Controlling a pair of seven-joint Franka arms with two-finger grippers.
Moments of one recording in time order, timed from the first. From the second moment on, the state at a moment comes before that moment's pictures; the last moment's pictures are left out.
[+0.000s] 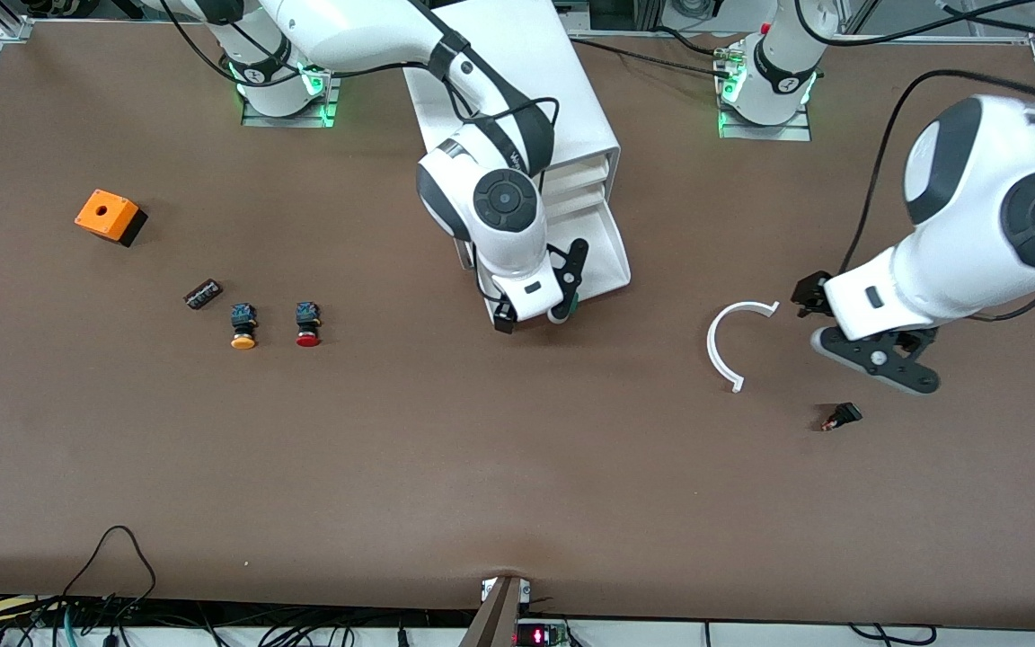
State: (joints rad) left arm -0.07 0.36 -0.13 -1.36 0.11 1.64 0.23; right arm 0.79 0.80 -0.02 -1.17 0.07 1.95 -0.52
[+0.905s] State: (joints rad) left arm -0.09 0.32 -0.14 -1.23 0.11 1.41 0.00; right arm 0.82 0.85 -0.01 -1.16 0.06 1.99 -0.52
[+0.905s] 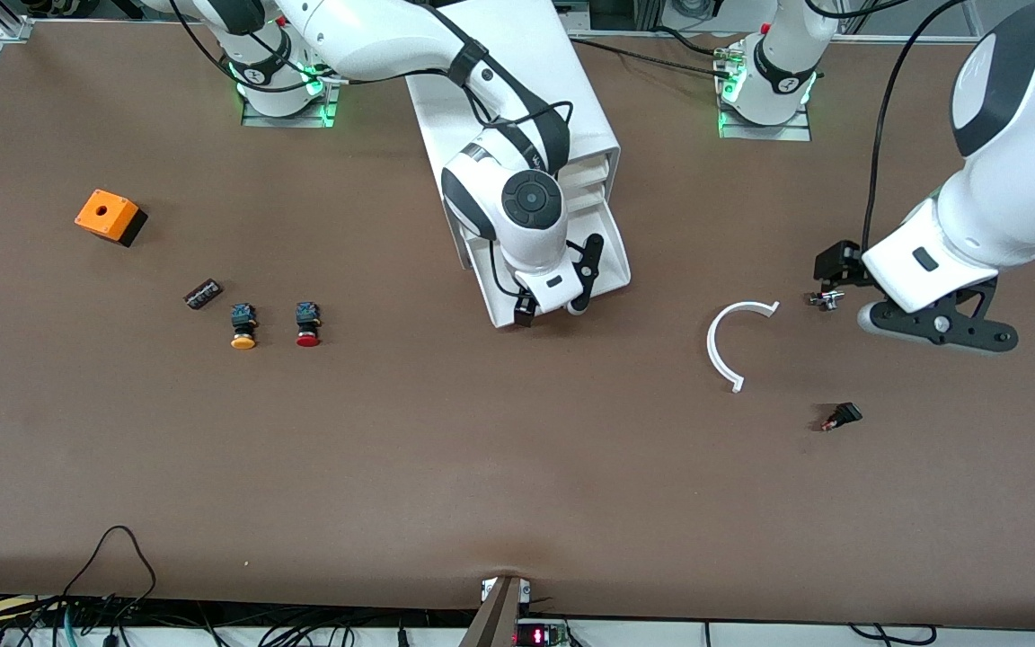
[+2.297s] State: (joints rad) left arm 0.03 0.07 -0.13 -1.60 0.02 1.63 -0.01; right arm 0.82 0.88 -0.01 -1.16 0.06 2.04 -0.52
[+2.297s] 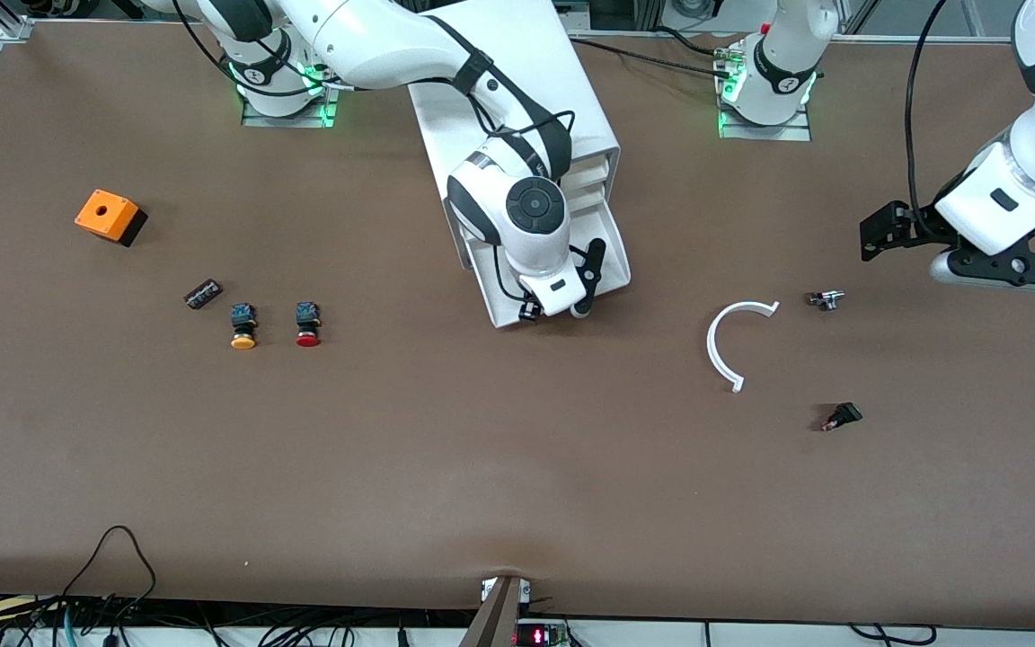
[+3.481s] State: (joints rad) left arm 0.03 0.07 -0.14 -1.60 0.02 1.63 -0.02; right arm 0.83 0.88 0.00 -1.16 -0.05 2.07 -0.51
